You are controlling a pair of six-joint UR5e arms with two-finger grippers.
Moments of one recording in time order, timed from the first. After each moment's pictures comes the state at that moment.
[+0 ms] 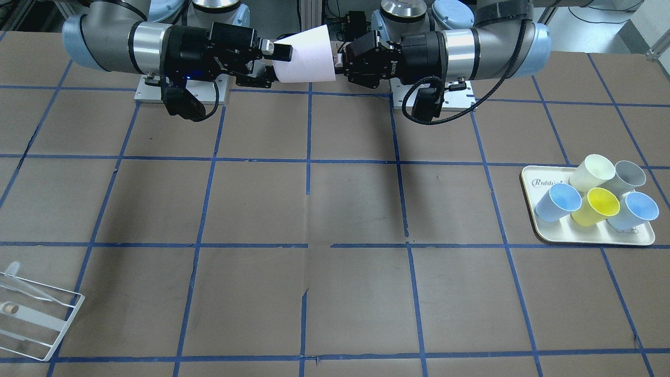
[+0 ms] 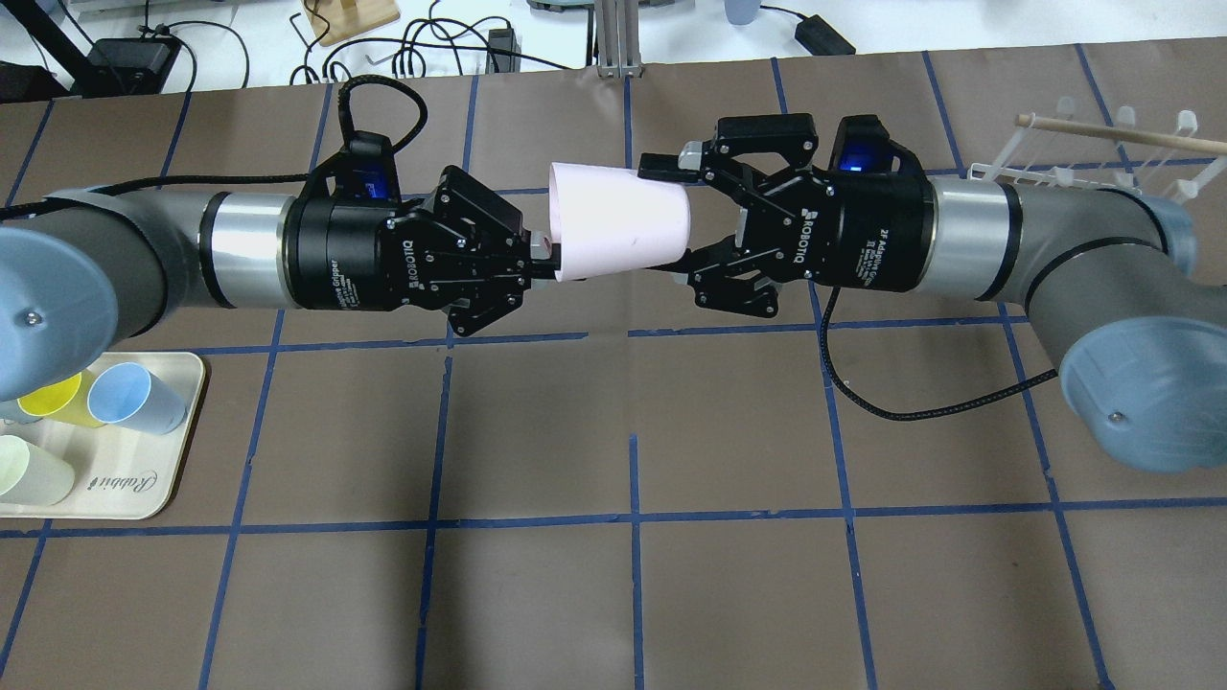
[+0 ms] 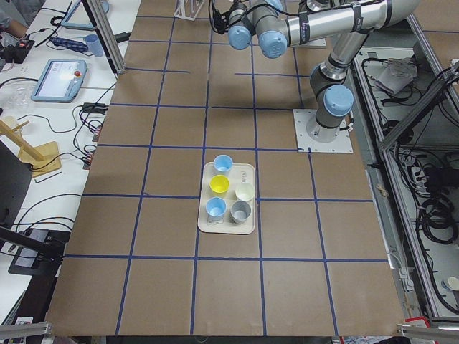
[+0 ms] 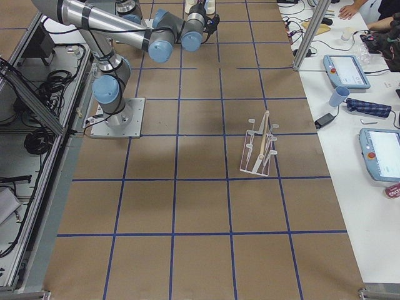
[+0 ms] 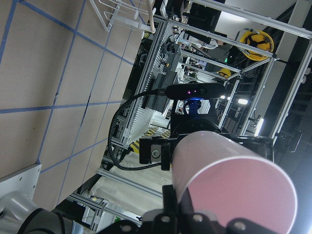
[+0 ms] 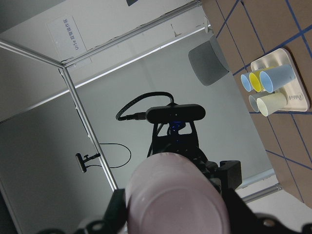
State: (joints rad) left arm -1.44 -1.44 -1.91 -2.10 0.20 0.42; right arm 1.45 -1.75 2.08 -1.48 0.03 -0.02
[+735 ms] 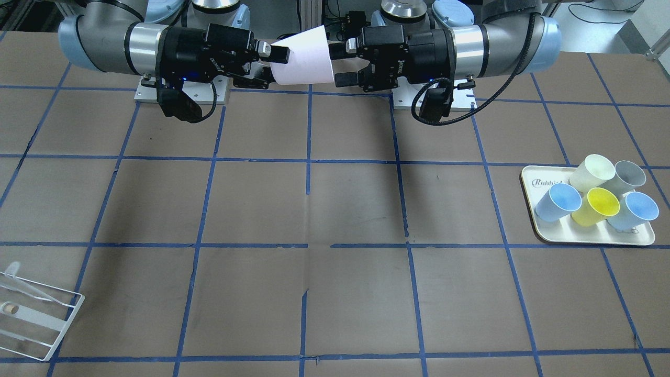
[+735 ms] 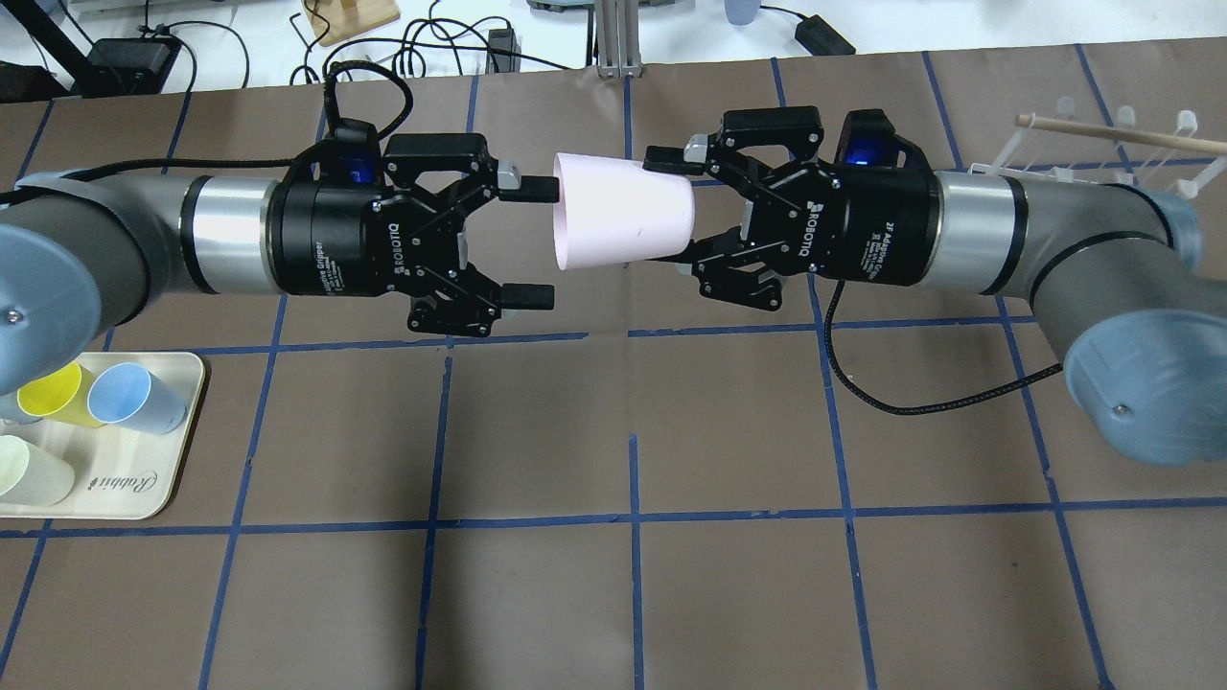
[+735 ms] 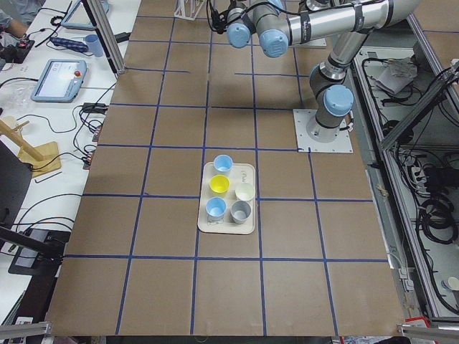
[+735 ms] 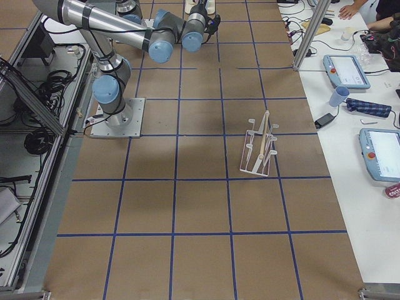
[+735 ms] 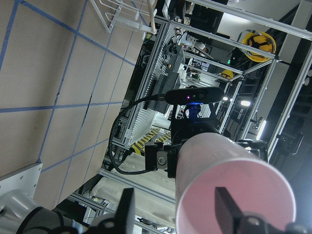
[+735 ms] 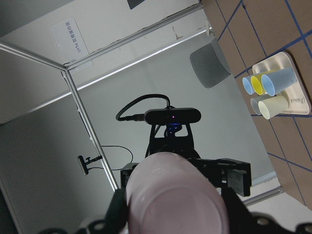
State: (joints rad) left arm -1.40 -1.44 -1.89 -2.05 0.25 0.32; right arm 1.43 -1.75 2.07 -1.48 0.03 -0.02
